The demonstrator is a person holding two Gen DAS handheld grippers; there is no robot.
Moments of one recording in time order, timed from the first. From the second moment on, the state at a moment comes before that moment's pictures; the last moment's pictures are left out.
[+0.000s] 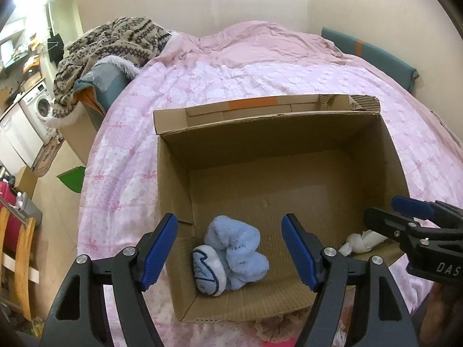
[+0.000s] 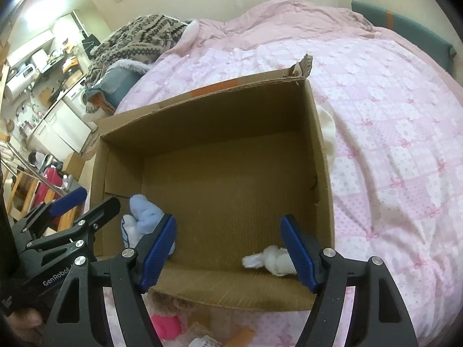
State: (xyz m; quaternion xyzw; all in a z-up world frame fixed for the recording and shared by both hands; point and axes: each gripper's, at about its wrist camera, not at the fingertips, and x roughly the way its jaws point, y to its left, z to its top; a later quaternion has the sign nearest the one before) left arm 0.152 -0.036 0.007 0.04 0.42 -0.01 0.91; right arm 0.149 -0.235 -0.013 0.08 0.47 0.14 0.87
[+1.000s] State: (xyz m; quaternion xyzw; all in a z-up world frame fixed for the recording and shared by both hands) left arm 0.046 0.013 0.023 -0.04 0.44 0.04 0.90; right arm 0.060 -0.251 -0.006 0.12 0.49 0.12 0.86
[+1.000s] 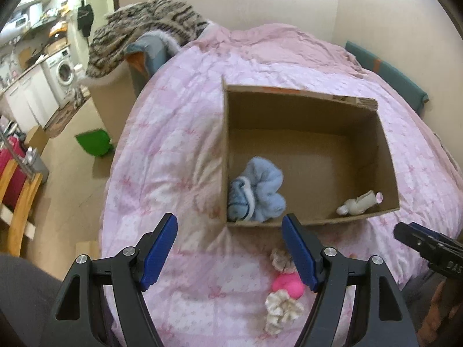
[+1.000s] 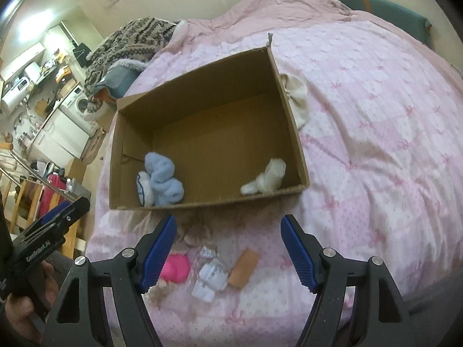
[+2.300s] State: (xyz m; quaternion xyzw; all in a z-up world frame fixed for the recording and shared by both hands) left arm 0.043 -0.055 -0.113 -0.03 0.66 -0.10 0.74; right arm 0.061 -0.257 -0.050 0.13 0.56 0.07 0.82
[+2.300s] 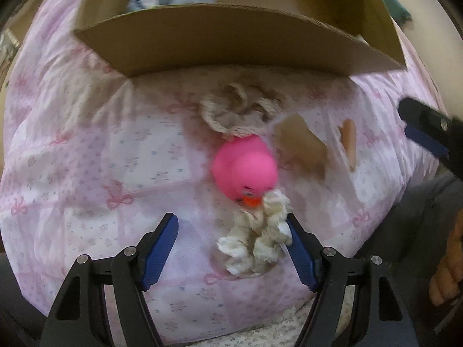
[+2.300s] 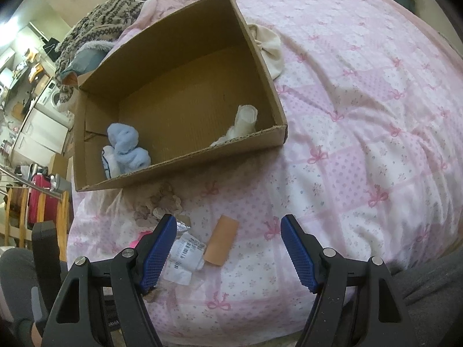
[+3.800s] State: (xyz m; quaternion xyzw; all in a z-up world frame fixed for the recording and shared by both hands) left arm 0.045 0.018 -0.036 -0.11 0.55 0.01 0.83; right arm 0.081 -0.253 -0.126 0.23 0.67 0.08 0.70
